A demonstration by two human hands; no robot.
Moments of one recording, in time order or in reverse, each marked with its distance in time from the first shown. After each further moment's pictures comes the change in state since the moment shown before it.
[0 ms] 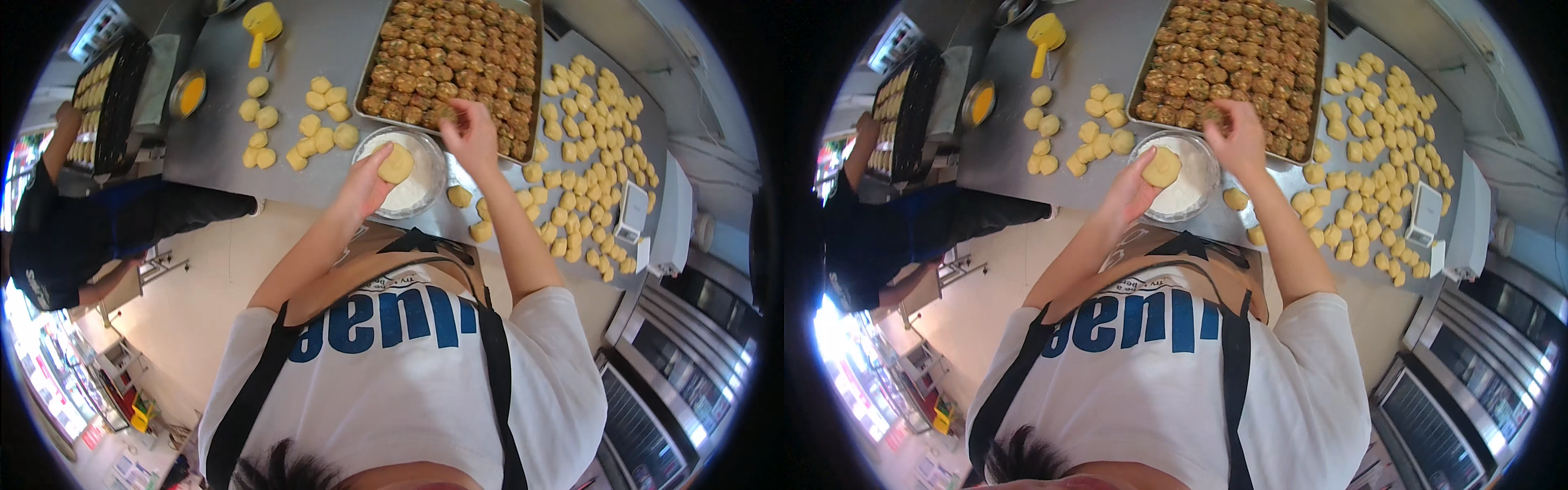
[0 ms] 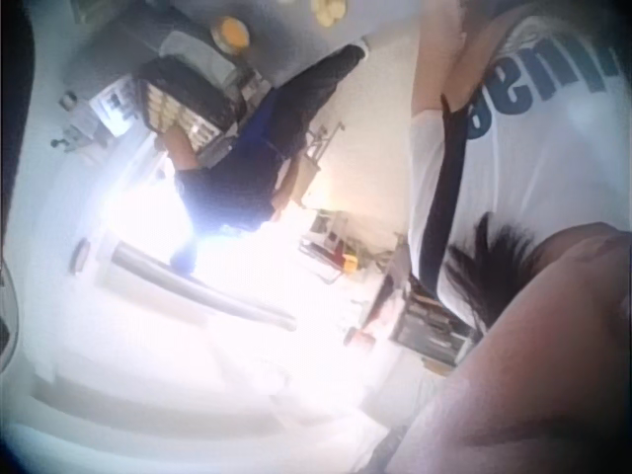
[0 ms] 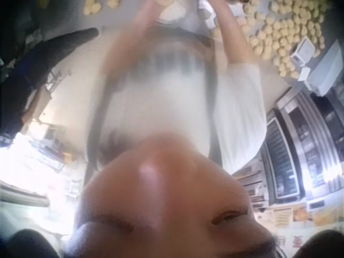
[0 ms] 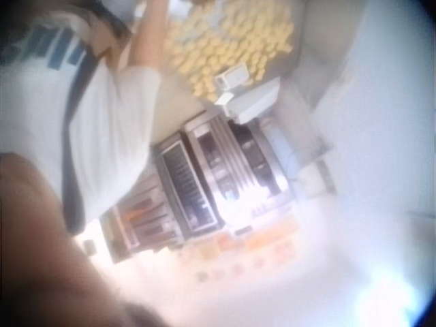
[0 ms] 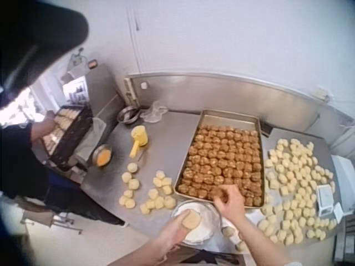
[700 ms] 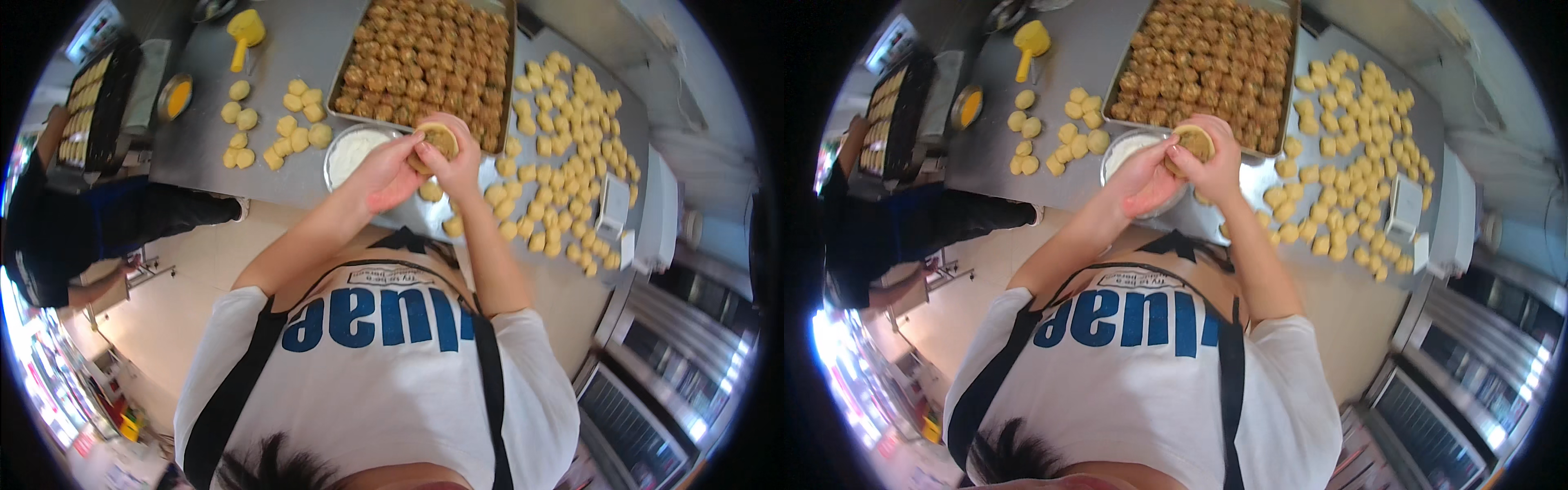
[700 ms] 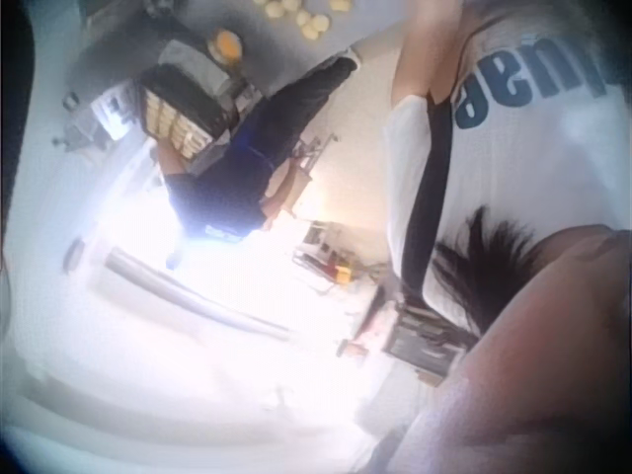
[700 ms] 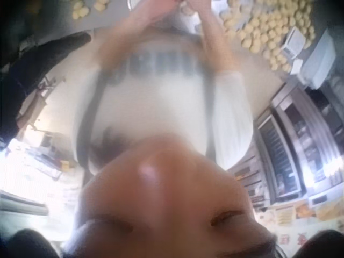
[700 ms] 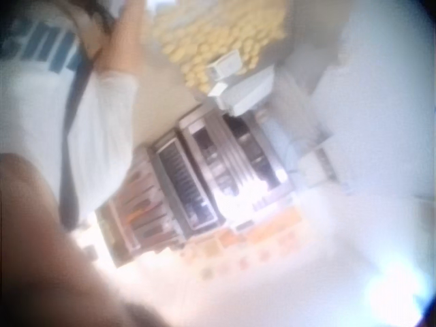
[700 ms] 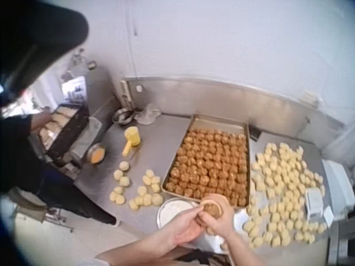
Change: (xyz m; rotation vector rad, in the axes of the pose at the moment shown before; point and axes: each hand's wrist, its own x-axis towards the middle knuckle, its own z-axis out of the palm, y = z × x) left_hand -0.025 -0.029 0.100 -0.006 -0.382 -0.132; right_hand -0.034 -0.042 -0.054 0.250 0.009 -0.160
